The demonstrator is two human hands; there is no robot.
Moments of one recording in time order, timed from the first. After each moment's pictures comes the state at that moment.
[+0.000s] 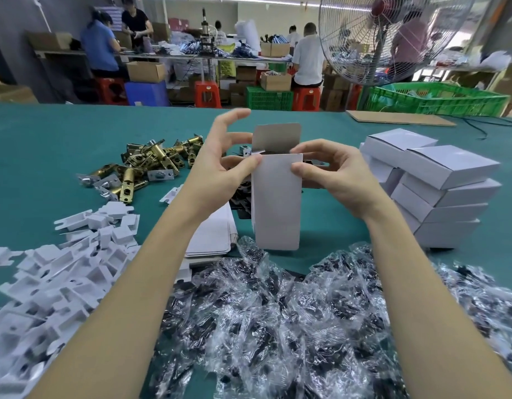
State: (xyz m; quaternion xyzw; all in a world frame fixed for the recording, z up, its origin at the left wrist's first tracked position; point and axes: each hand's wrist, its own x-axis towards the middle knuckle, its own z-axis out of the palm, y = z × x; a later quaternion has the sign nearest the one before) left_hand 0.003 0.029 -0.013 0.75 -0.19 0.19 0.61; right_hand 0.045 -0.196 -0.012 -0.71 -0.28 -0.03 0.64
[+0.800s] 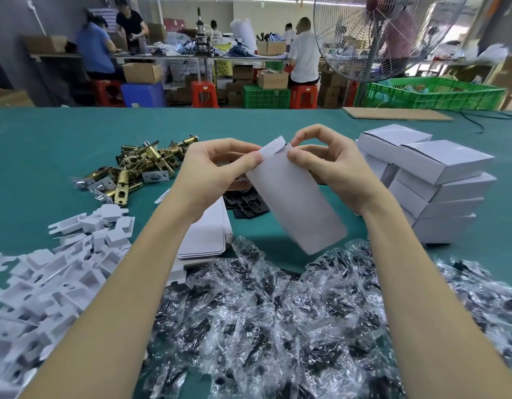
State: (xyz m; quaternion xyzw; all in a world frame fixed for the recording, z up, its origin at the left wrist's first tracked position) left_hand -0.001 0.022 -0.008 0.74 -0.11 0.15 0.65; right_hand 0.034 -0.197 0.001 -0.72 -0.27 -0.01 0.64
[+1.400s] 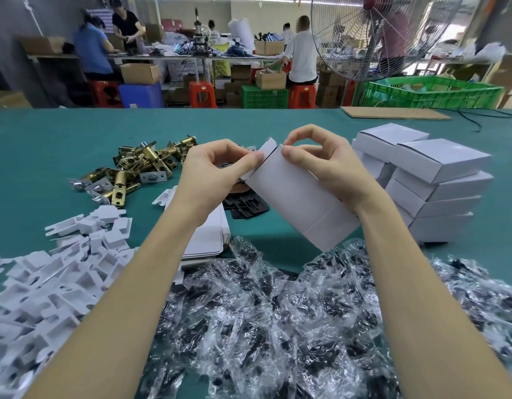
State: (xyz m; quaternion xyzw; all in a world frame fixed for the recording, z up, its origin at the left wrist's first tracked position) left_hand 0.004 0.014 -0.016 0.74 -0.08 0.20 0.64; right_hand 0.033 -0.195 0.003 -0.74 -0.26 -0.02 0.62
